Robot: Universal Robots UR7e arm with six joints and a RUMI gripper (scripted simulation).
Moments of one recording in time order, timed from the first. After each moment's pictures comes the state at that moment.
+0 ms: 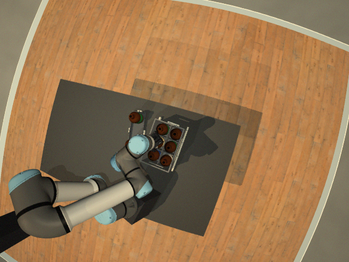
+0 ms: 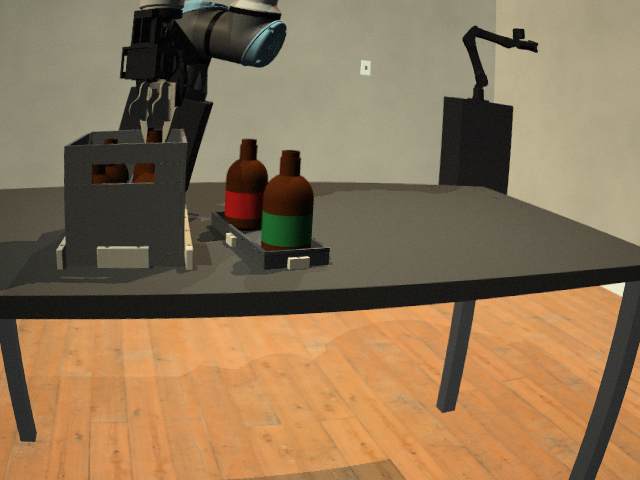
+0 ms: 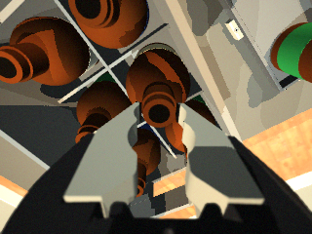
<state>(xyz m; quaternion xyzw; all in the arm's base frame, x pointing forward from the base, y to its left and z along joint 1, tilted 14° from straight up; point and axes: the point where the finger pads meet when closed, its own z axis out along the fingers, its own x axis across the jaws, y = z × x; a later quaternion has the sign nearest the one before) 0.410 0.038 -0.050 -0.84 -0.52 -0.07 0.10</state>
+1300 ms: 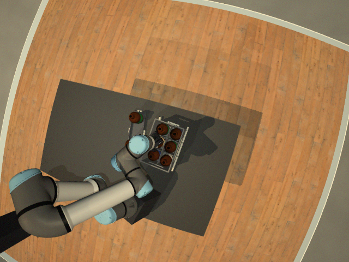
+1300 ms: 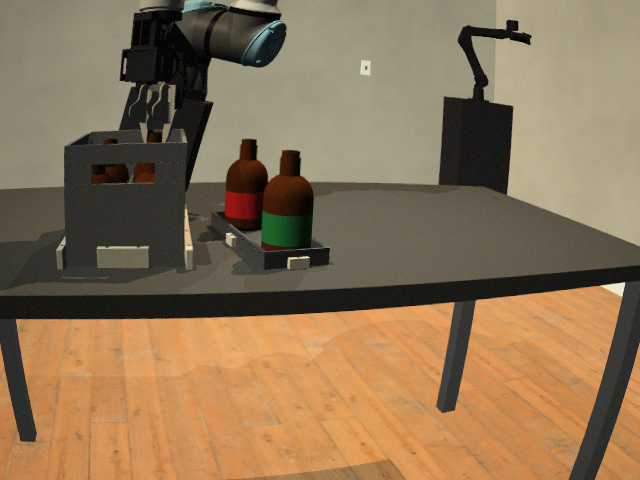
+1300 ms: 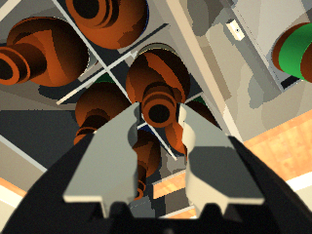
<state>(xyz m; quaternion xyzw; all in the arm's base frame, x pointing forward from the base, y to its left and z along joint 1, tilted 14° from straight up) 0.410 0.039 -0.054 -0.84 -0.52 -0.07 0.10</state>
